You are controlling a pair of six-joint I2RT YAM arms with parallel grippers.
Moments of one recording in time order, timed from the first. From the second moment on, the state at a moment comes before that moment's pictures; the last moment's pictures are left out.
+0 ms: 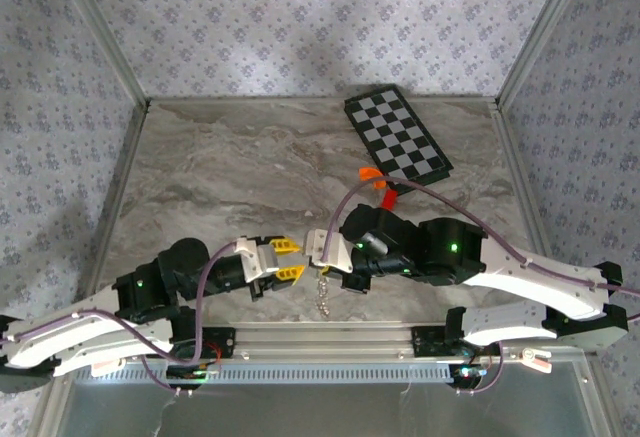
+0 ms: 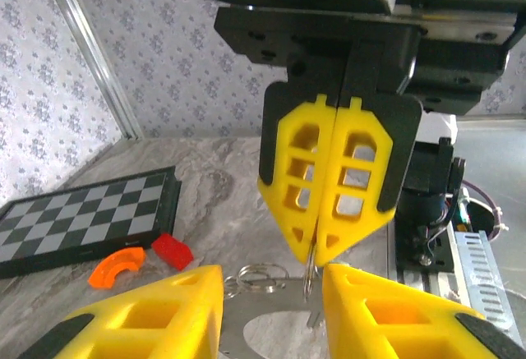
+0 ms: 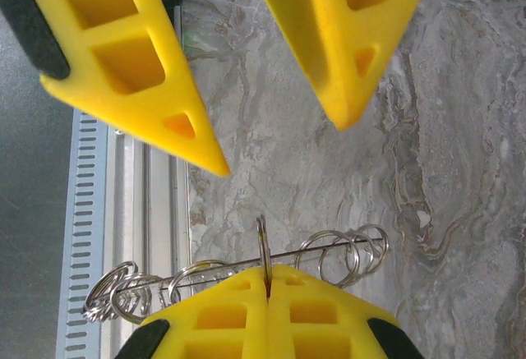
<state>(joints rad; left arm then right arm) -1.26 0.59 0.70 -0.23 0.04 0.16 1.31 1.14 1.36 -0.97 0.01 -0.25</state>
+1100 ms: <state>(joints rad) -1.26 0.64 0.66 -0.15 0.04 0.17 1.30 1.14 1.36 -0.94 0.00 -0.26</state>
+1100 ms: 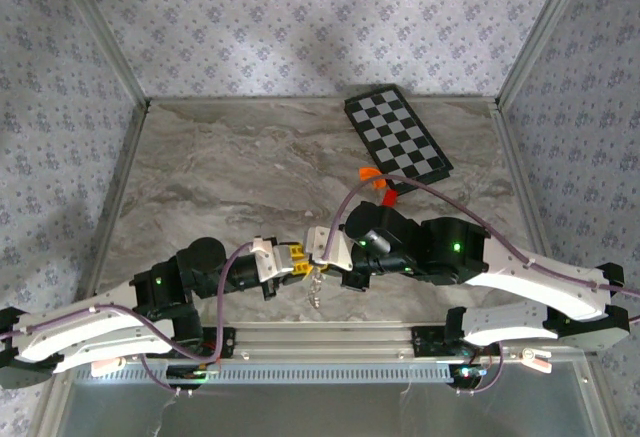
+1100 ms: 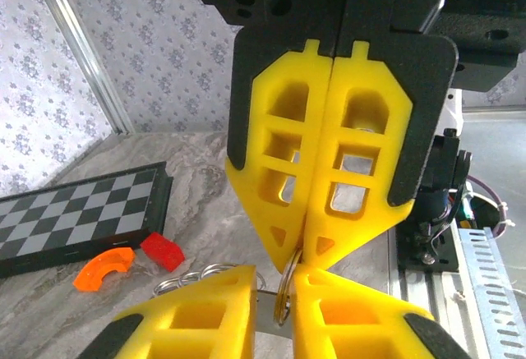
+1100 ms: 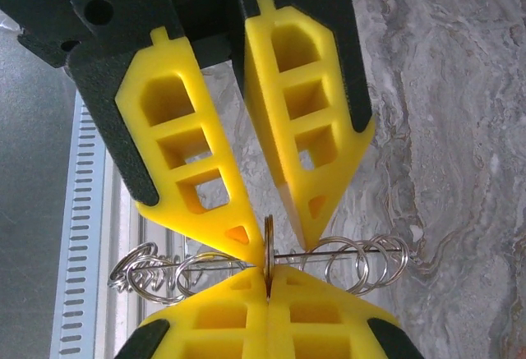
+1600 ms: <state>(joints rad) -1.26 0.59 0.64 -0.14 0.06 0.16 1.30 1.13 1.35 -0.90 -0.01 -0.26</state>
